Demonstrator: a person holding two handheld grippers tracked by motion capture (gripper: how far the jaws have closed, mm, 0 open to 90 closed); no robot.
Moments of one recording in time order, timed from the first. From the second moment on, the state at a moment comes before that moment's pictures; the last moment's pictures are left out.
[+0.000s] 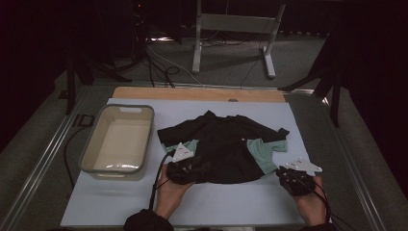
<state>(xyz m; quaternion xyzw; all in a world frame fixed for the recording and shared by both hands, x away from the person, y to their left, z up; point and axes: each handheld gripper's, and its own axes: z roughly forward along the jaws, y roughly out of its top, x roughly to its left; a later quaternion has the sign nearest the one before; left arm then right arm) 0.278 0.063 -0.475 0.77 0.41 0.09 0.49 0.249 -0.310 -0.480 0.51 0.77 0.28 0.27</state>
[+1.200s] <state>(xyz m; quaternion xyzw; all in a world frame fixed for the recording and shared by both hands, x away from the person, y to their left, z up) 0.256 0.115 -0.489 0.76 0.43 0.13 0.47 0.283 -0.297 -0.485 0.50 0.79 0.30 0.21</state>
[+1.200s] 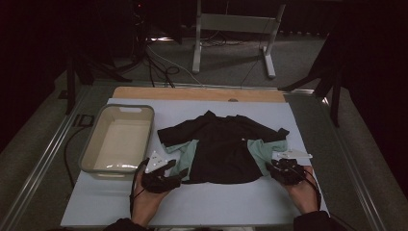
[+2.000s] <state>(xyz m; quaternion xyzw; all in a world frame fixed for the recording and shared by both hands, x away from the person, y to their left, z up) 0.268 0.107 -0.521 0.79 0.46 0.15 0.37 0.260 -0.304 -0.474 0.48 0.79 0.32 0.21</state>
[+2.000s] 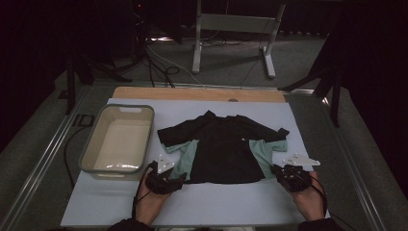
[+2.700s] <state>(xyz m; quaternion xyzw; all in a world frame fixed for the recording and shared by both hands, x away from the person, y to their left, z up) 0.235 0.114 -0.489 0.79 0.40 0.08 0.45 0.230 -0.310 -0.466 0.46 0.79 0.32 0.22</state>
